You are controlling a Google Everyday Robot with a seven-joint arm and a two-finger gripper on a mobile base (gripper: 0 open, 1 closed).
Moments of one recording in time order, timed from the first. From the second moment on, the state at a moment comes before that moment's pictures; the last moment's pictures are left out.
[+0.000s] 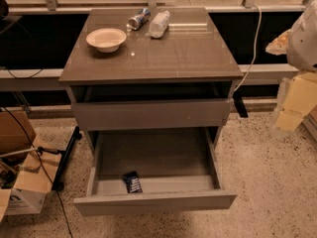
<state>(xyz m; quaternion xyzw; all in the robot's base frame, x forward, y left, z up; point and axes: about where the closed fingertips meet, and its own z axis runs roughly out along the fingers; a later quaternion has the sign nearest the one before) 0.438 -0.217 0.977 -0.60 0.78 -0.03 0.16</state>
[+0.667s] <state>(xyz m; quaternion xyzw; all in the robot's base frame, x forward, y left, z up) 0.459 -0.210 0.962 -0.55 0.82 -0.01 0.17</state>
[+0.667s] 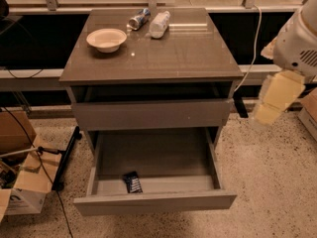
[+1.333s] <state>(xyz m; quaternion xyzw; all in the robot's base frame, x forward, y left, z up) 0.505 -0.203 0.902 -0.41 0.89 0.05 0.18</state>
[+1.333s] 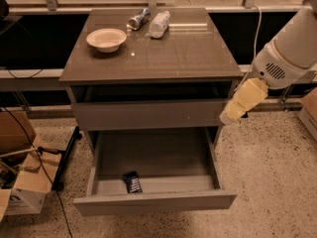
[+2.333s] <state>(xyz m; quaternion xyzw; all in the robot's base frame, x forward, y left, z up) 0.527 -0.162 0.840 -0.38 0.91 0.10 0.14</state>
